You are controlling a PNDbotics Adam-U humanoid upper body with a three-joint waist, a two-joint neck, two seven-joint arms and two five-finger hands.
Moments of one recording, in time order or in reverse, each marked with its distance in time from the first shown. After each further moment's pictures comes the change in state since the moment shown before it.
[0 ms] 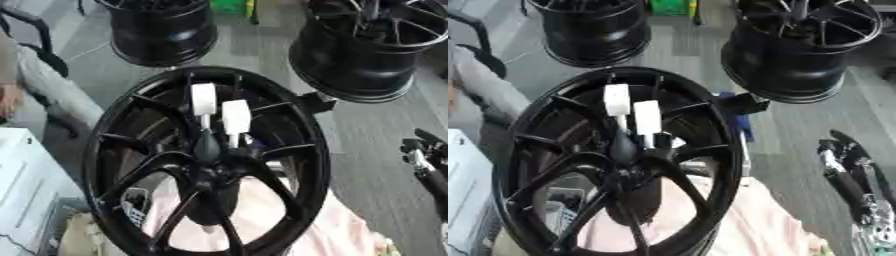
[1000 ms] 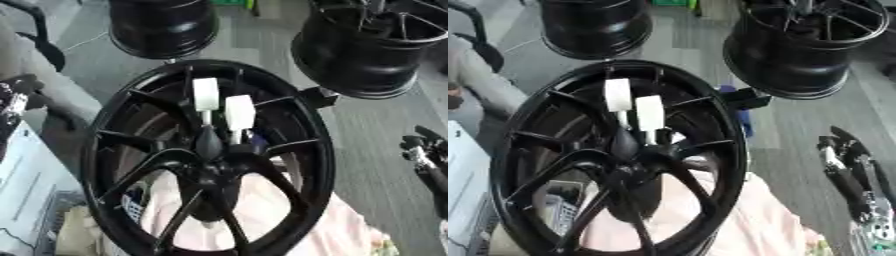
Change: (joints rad) left arm 0.128 -0.301 0.060 -0.381 0.189 0.369 -0.010; right arm -0.018 0.016 0.001 0.000 -0.005 0.000 0.001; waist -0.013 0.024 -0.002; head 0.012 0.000
